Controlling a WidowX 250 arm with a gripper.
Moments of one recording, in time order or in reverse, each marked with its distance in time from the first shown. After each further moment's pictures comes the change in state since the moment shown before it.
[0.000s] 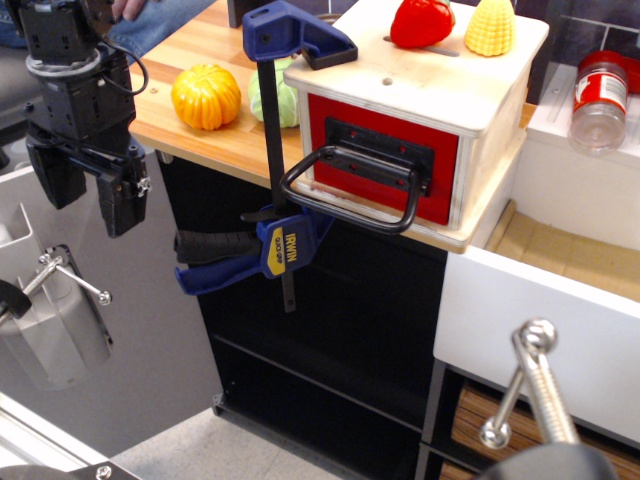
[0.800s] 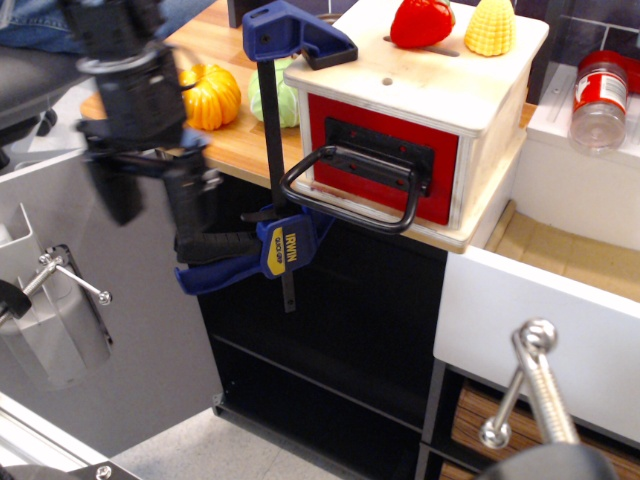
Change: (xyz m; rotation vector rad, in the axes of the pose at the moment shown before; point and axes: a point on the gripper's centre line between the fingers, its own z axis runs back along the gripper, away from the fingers) arm 0.018 -0.063 0.009 -0.202 0.031 0.103
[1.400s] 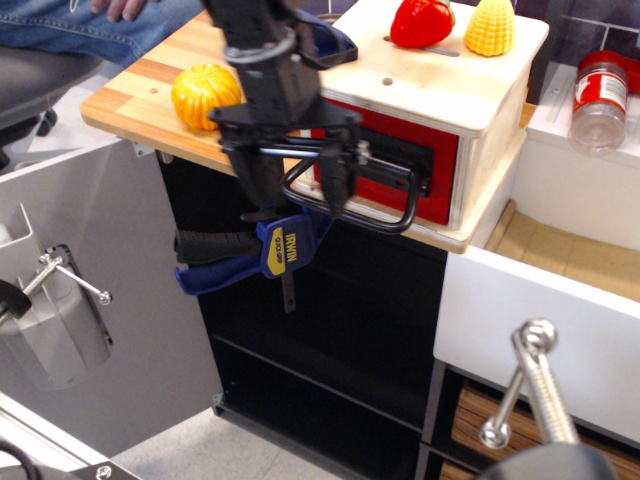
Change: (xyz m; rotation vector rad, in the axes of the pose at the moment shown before) arm 0.041 -0.072 -0.001 -0.033 -0.184 -0.003
